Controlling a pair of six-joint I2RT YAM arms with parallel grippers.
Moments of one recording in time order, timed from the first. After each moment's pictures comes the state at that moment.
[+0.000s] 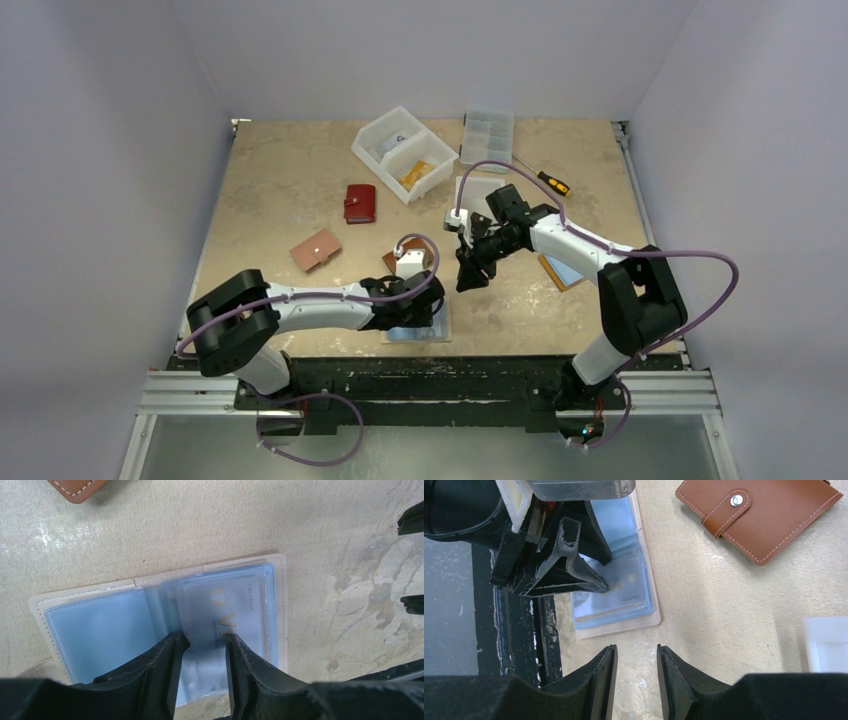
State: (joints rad) left arm -1.11 1.55 0.79 -0.31 -0.33 -1.02; right arm 0.47 1.60 1.03 -0.63 -0.83 -0.61
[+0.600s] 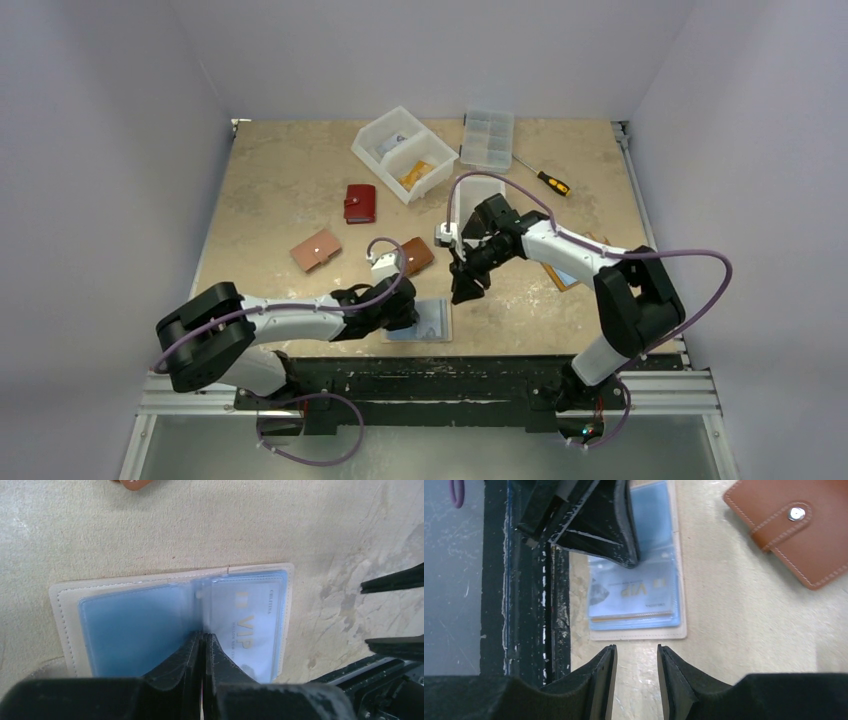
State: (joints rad) left arm -1.04 1.41 0.57 -0.07 -0.26 -1.10; right arm 0.53 1.60 1.00 -0.64 -0.84 -0.67
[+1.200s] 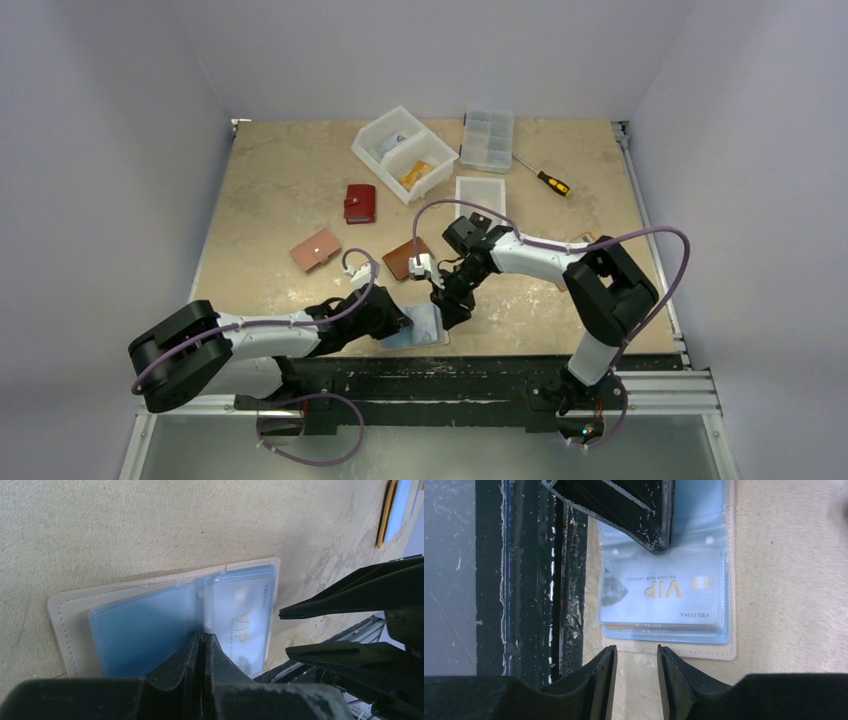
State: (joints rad) left arm -0.98 1.24 0.32 0.16 -0.16 -1.22; right arm 0.72 1.71 1.01 -0.64 -0.76 -0.69
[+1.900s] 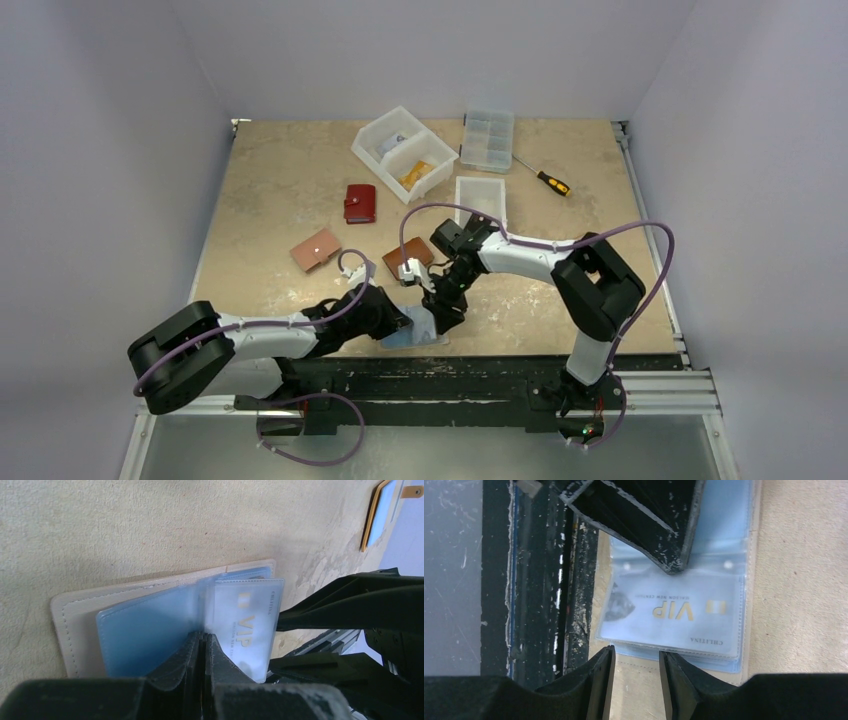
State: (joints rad) left arm -0.94 1.24 0.28 0.24 -0.11 -1.26; right arm 0.79 1.78 1.07 -0.68 -0.73 -0.70
